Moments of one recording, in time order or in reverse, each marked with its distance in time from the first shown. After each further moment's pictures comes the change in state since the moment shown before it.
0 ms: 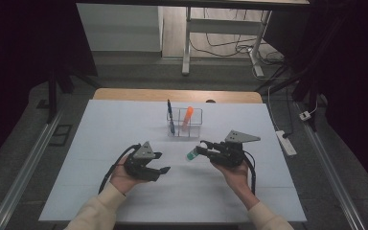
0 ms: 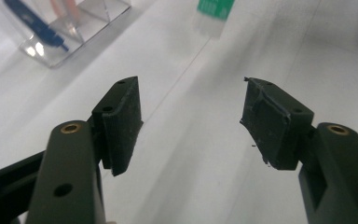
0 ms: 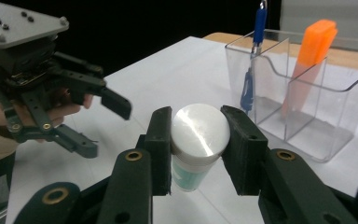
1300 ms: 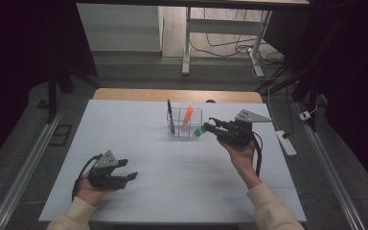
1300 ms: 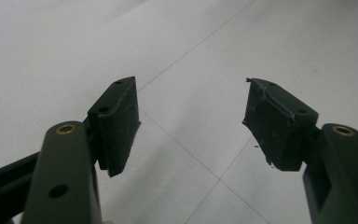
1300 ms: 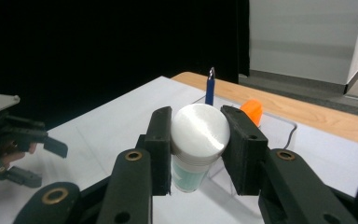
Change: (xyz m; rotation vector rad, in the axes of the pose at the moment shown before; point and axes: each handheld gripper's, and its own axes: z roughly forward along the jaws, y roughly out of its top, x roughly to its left) left arm 0.022 -0.074 -0.054 -0.014 0.109 -0.157; right arm -0.025 0.056 -0.010 -0.098 -0.090 -0.023
